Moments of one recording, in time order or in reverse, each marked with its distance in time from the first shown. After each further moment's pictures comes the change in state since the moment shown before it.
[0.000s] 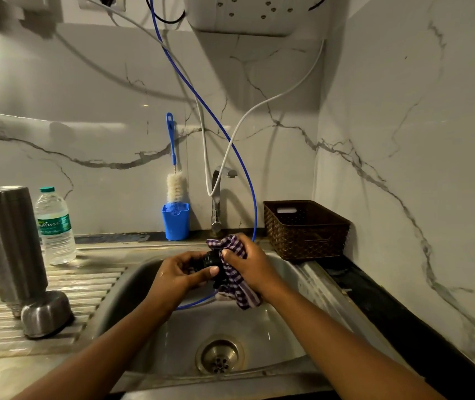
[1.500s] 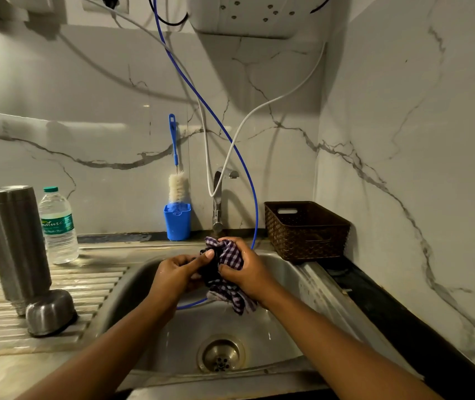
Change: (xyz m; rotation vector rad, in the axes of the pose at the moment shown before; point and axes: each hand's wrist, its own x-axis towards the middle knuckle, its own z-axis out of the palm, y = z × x) left_hand 0.002 0.003 0.001 -0.169 0.098 -0.184; right_hand -0.004 0.011 0.007 0.076 -0.099 -0.065
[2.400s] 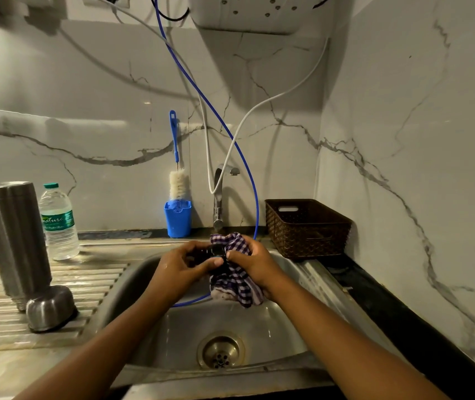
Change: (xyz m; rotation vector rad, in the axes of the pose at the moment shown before) left_hand -0.001 0.005 -0.004 0.411 -0.099 0.261; right_hand 0.005 -0.005 -0.011 0.211 0.068 0.191
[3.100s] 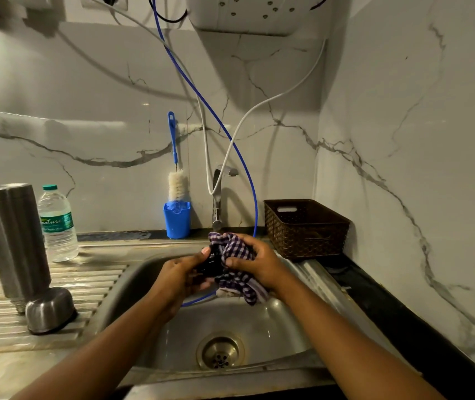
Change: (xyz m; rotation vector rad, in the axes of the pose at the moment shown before) left_hand -0.001 0.000 0.011 -0.584 0.042 -0.355; right_hand 0.004 0.010 -0.014 -0.040 -0.088 -0.083
